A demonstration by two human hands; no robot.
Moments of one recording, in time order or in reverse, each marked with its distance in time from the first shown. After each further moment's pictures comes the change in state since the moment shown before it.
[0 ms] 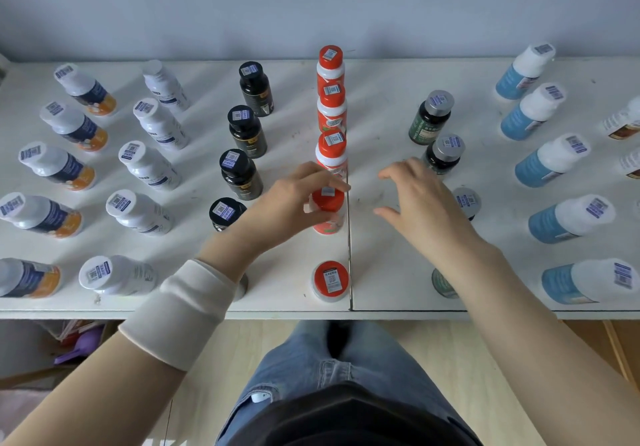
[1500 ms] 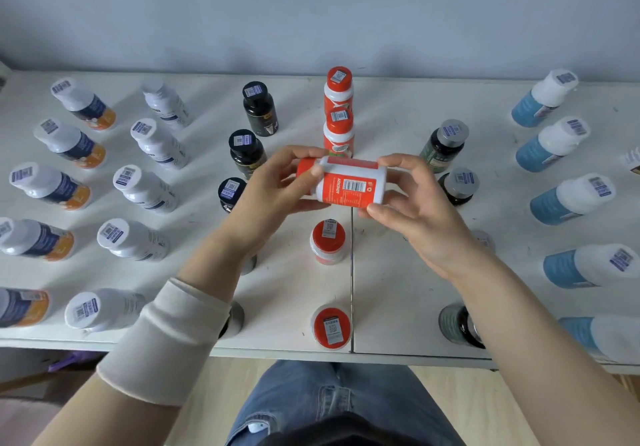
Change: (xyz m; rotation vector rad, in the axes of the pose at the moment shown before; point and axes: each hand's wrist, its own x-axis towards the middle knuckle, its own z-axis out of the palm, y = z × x) left_hand 0.029 0.006 -0.033 -0.898 0.209 -0.372; right_hand 0.034 0.003 -0.005 1.272 -0.163 0.042
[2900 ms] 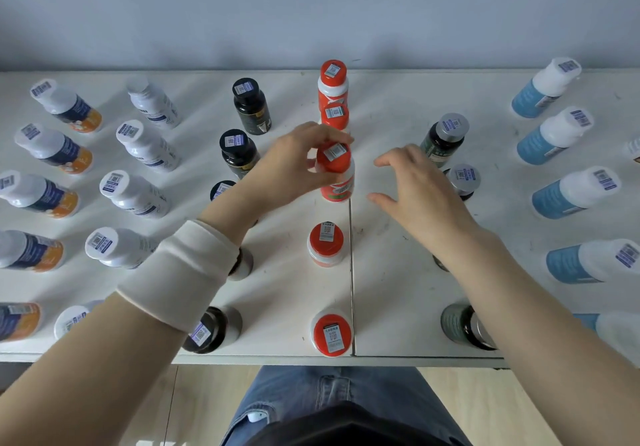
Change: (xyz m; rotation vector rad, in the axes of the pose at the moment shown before) left_hand 0.058 0.003 -0.002 0.756 -0.134 0.244; right_hand 0.033 0.000 -0.010 -1.225 0.172 -0.051
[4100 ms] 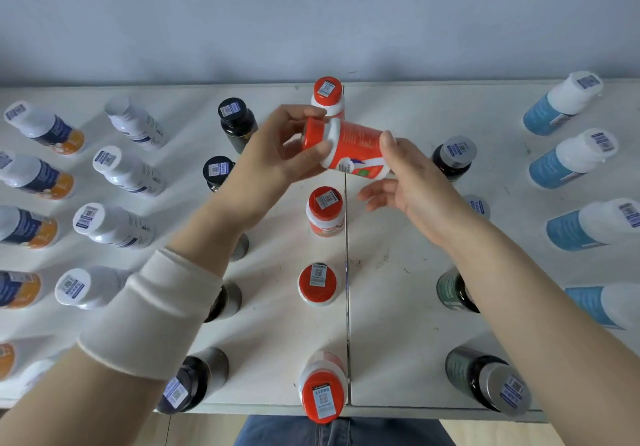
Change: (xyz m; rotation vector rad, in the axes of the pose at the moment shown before) left_hand 0.025 0.004 -0.011 -0.706 0.130 -0.150; right_hand 0.053 0.008 -0.004 1.224 -0.173 0.368
